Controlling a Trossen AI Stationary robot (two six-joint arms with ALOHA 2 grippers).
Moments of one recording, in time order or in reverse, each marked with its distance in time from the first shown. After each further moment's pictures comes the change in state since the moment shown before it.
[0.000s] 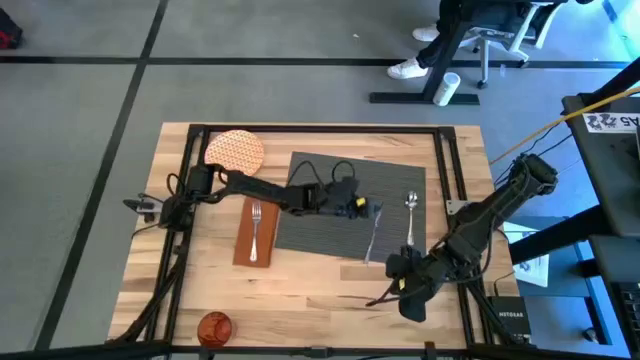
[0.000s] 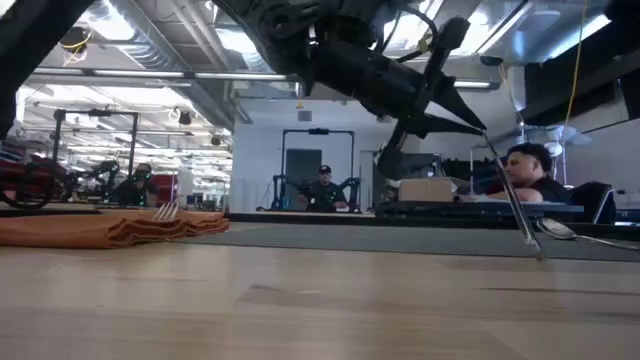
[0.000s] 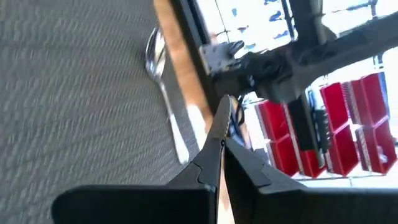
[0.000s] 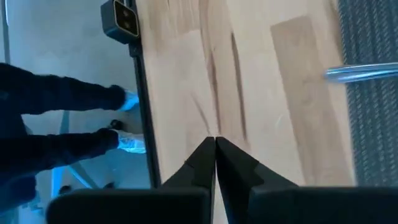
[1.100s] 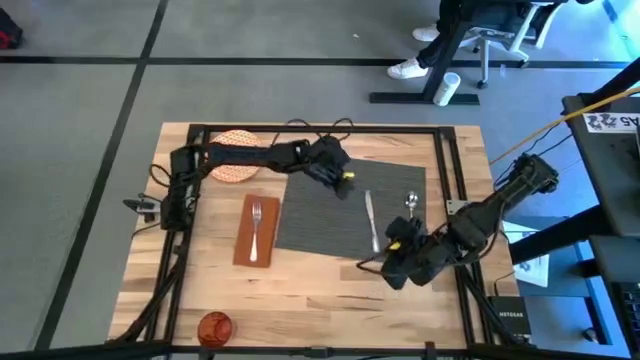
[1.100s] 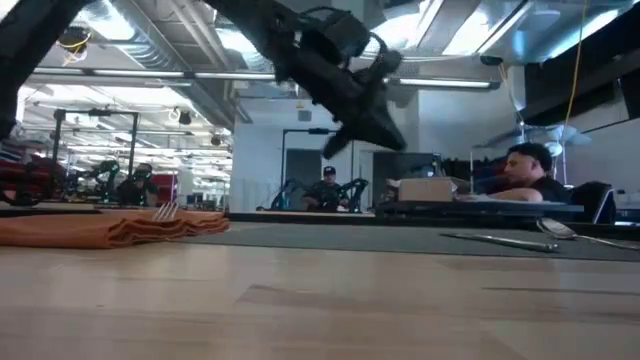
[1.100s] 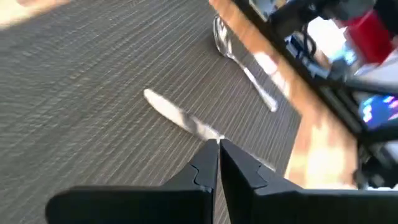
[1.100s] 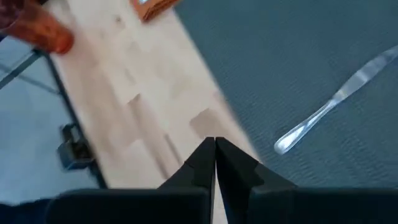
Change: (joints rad) left arm 0.225 -0.184 0.023 -0.648 0.344 0.696; right arm -0.112 0.001 0.229 -0.322 0.345 0.193
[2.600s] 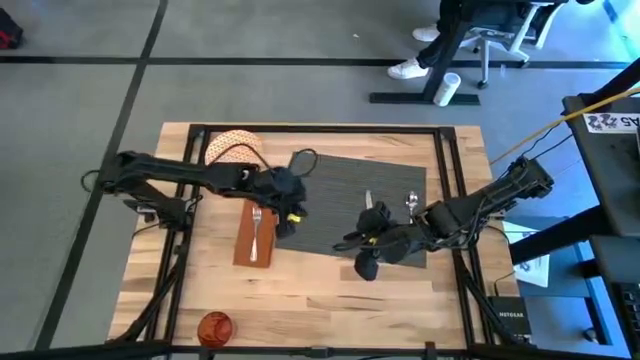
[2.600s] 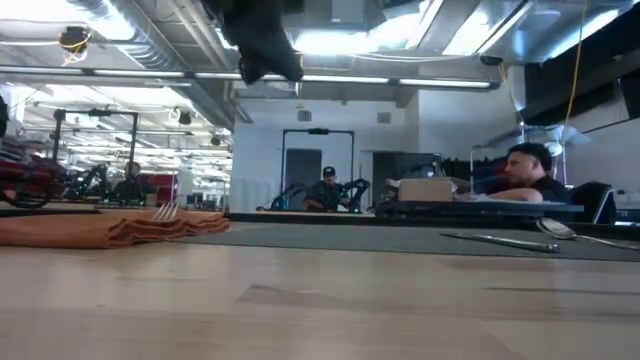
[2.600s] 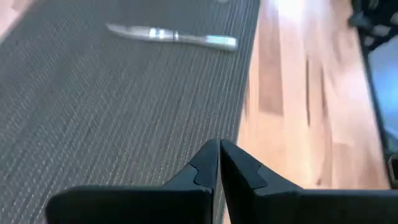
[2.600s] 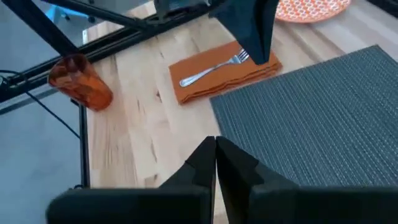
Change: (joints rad) left arm -0.257 -0.549 -0.393 -0.144 -0.220 0.270; right arm -0.161 0.076 0.027 0.387 0.046 -0.473
